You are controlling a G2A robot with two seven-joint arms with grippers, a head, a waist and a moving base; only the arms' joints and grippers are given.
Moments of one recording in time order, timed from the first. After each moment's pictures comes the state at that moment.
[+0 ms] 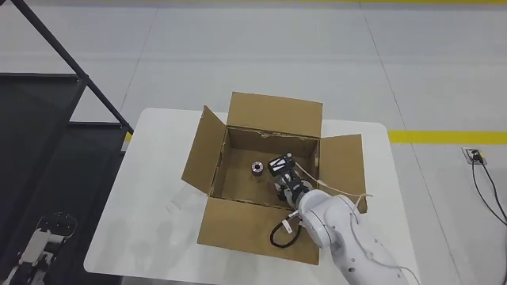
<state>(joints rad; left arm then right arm) 1.90 -1.35 -2.23 -2.08 -0.24 -0.62 -0.53 -0.92 -1.34 0.98 -1.59 -1.32 0.09 0.91</state>
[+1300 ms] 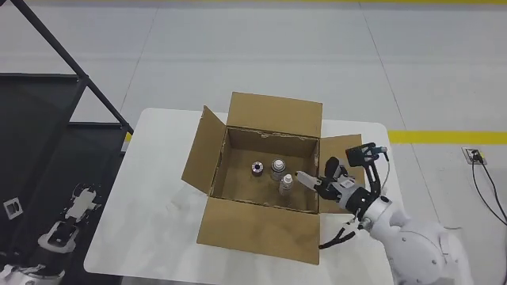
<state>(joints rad) 1.63 -1.31 -2.09 -2.07 -0.05 -0.39 -0.65 -1.27 -1.29 1.53 -2.06 -0.60 -0.10 0.76</state>
